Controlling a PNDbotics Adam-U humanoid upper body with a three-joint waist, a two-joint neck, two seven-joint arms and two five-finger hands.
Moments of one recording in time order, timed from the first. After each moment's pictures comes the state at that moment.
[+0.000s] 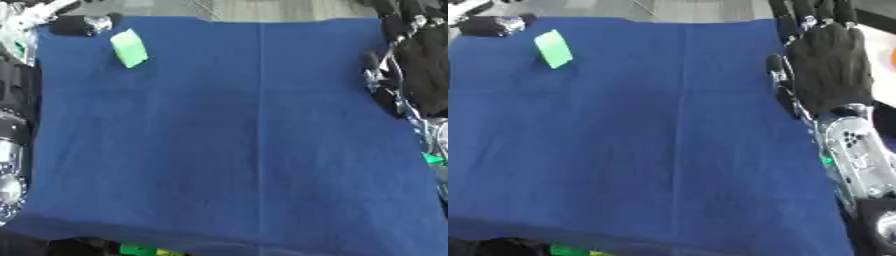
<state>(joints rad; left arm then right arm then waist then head) -1.08 0.44 0.52 -0.74 -1.39 -0.68 -0.35 -0.48 -0.29 0.27 -1.90 1.58 0.14 0.03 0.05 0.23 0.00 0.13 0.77</state>
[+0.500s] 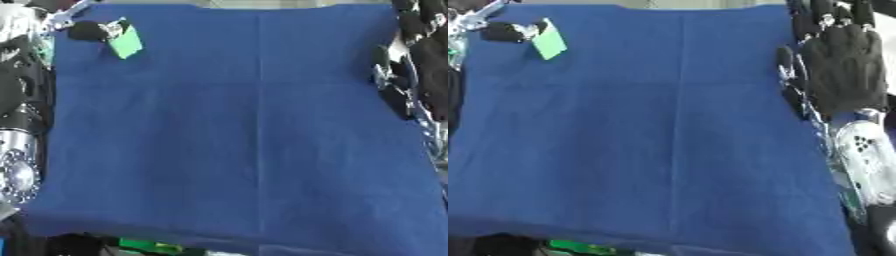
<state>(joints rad) -1.09 0.44 0.54 -0.63 -1.60 -0.50 -0.01 -0.49 -0.28 0.26 -1.89 1.54 0.17 -0.01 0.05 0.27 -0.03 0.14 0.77</state>
